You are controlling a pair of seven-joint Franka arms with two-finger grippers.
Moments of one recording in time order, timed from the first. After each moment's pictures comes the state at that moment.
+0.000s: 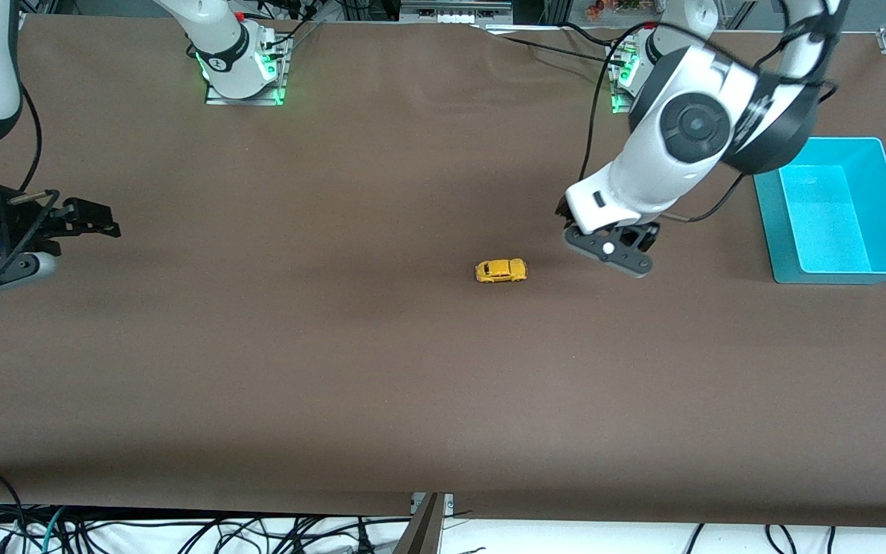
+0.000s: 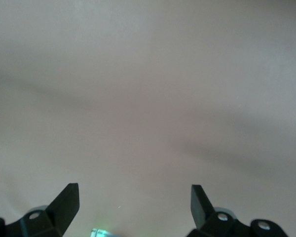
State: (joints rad) left arm -0.23 0.28 -0.24 -1.74 -0.01 1.94 -0.04; right arm 0.15 0.31 -0.16 -1.34 0.09 1.44 -0.27
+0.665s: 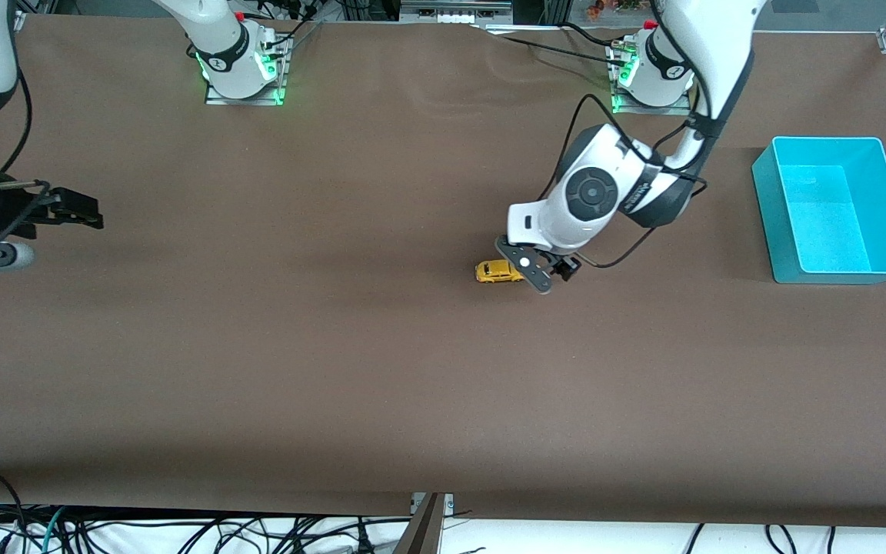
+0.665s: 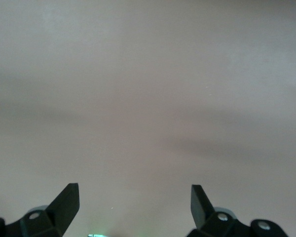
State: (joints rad) left arm -0.34 0.48 -0.25 -1.85 -0.01 2.22 0.27; right arm 0.15 0.26 -0.18 -1.33 0.00 1.46 -0.20
